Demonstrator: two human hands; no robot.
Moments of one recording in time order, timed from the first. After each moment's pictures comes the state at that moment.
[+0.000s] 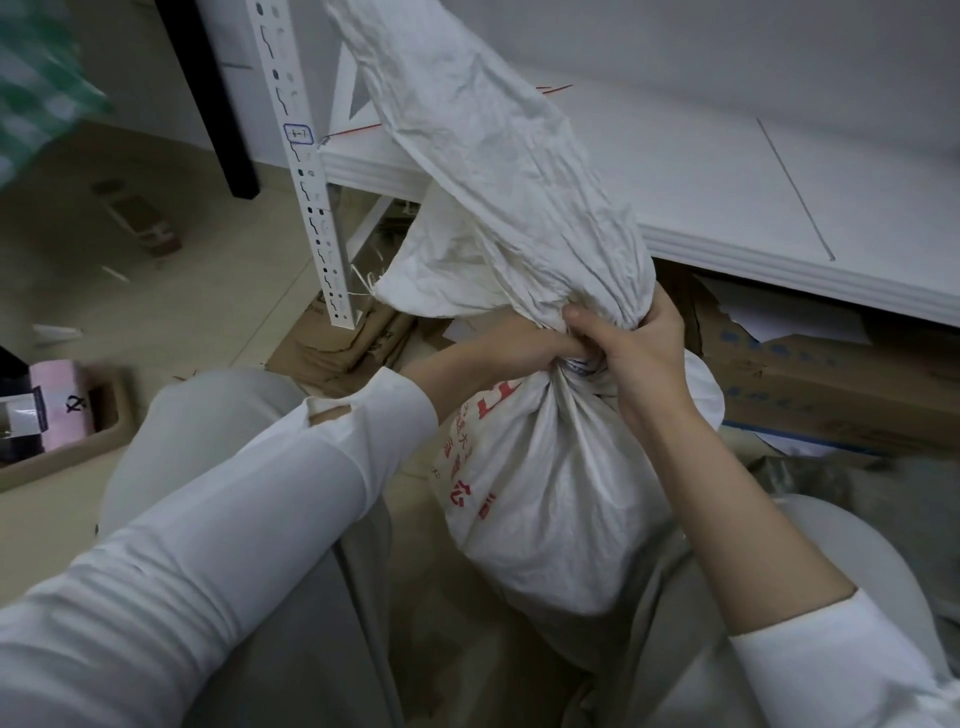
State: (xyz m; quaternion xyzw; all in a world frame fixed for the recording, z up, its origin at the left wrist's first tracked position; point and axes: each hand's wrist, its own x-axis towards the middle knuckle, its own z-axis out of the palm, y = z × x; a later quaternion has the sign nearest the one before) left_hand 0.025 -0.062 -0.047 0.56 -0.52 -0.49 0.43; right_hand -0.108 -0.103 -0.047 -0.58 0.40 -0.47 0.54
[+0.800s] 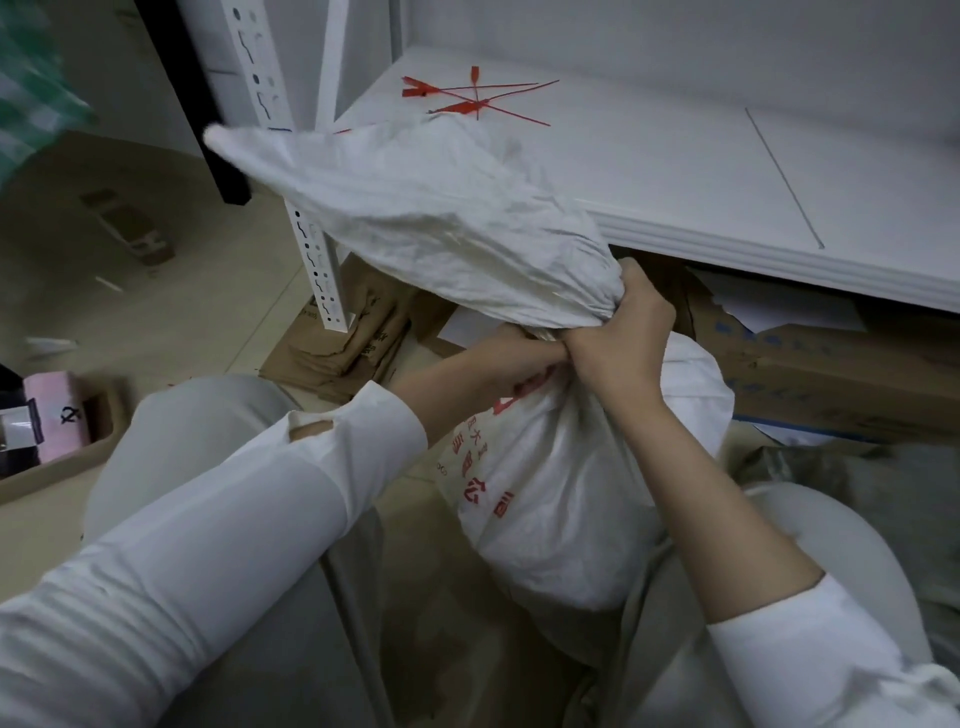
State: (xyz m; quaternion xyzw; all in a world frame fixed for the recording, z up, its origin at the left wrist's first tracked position) left_hand 0.007 -0.056 -0.050 0.63 -0.40 -0.53 0.41; right_hand -0.099 -0.107 -0.050 -0.72 0.45 -0.47 0.24
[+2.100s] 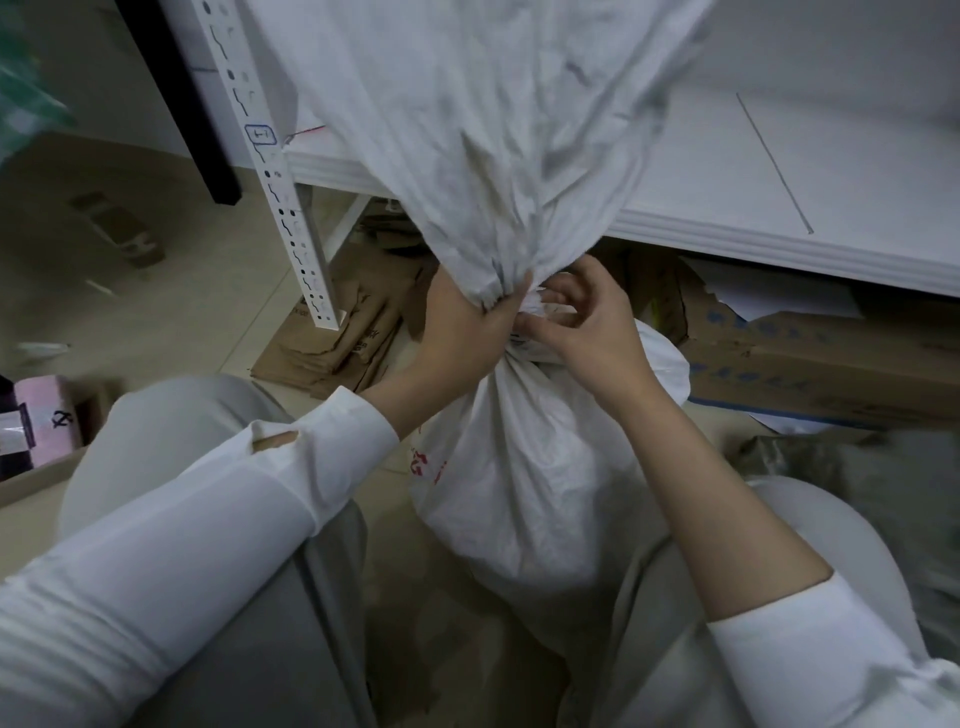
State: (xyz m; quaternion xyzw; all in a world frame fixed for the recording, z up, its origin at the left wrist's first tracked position) left_hand 0.013 -0.049 -0.044 0.55 -0.46 -0.20 0.66; right_hand -0.111 -0.105 -0.046 -0.68 0.35 -0.39 0.51
